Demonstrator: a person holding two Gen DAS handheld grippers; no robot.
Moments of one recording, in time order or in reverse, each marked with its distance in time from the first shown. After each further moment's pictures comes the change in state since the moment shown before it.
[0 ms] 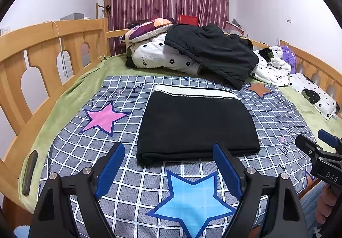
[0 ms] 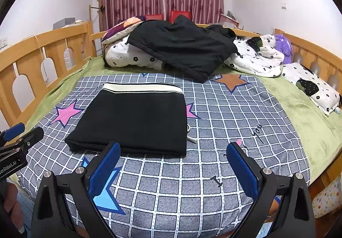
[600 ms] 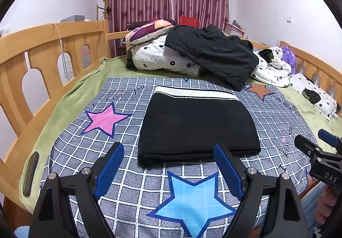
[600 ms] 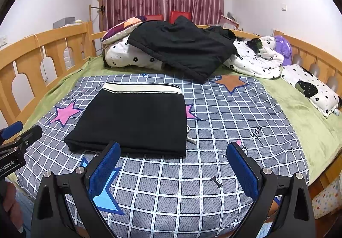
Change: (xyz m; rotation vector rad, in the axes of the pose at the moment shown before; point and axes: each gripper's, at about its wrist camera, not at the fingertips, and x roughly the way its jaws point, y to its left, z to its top) left arm -0.001 0.000 0.001 0.007 -0.008 0.006; right arm 0.000 0.000 0.001 -0.008 -0.005 -0.007
